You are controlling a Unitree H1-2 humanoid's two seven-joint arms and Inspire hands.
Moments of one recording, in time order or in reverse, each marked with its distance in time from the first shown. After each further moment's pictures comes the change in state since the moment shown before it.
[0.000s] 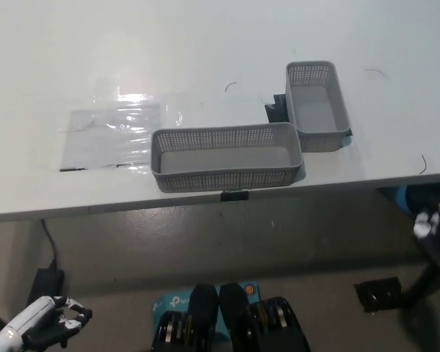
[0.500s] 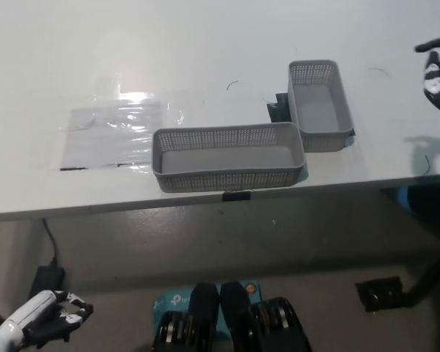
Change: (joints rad) left_arm -0.022 0.000 0.007 0.001 0.004 0.013 -0.021; right_arm -0.418 -0.284 0.202 0.037 -0.077 0.121 0.104
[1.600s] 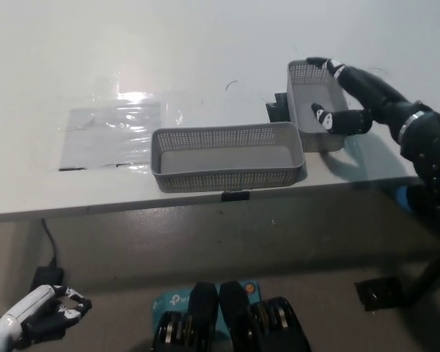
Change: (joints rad) left_arm -0.018 0.000 0.011 0.003 0.009 0.000 -0.019; right_arm -0.238 -0.048 0.457 0.254 -0.260 0.059 0.261
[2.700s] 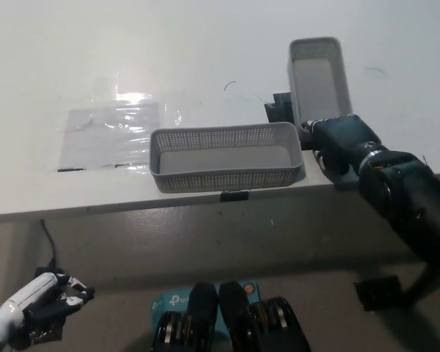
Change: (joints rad) left_arm -0.042 0.001 0.002 -0.001 0.014 0.018 -0.040; right_arm -0.043 0.052 0.305 0.366 -0.397 -0.225 -0.156
